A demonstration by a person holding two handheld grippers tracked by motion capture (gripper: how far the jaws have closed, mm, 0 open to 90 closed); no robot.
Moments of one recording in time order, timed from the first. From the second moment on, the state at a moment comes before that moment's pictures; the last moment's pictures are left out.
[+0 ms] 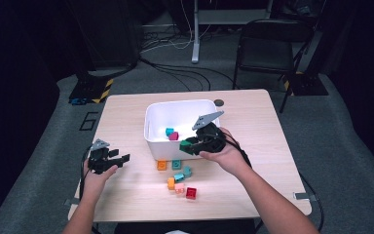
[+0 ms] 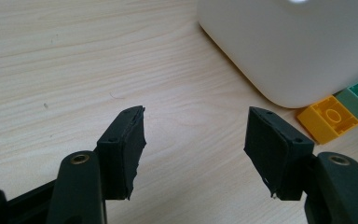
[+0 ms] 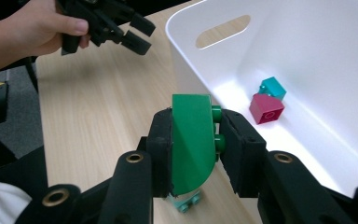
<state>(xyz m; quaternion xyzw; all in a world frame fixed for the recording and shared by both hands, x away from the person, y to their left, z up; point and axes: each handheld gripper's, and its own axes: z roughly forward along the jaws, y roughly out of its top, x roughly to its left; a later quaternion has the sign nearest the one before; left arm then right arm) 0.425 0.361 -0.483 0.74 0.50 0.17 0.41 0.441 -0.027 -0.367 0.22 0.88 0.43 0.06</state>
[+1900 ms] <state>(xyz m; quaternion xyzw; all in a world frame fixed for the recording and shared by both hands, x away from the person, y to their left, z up) 0.425 0.366 -0.483 0.74 0.50 0.17 0.41 0.553 0.035 -0.374 0.24 0.87 0.41 0.12</state>
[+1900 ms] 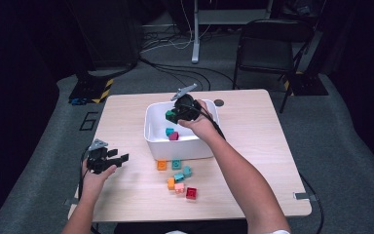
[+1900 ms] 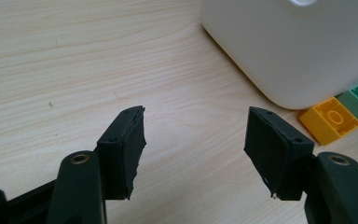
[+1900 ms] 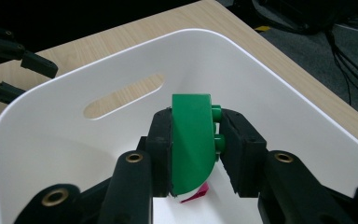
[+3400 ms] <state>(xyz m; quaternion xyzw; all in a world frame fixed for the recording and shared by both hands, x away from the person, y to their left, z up) 0.425 0.365 -0.483 0.74 0.50 0.17 0.41 0.471 -0.002 -0.345 0.20 0.87 0.44 0.12</state>
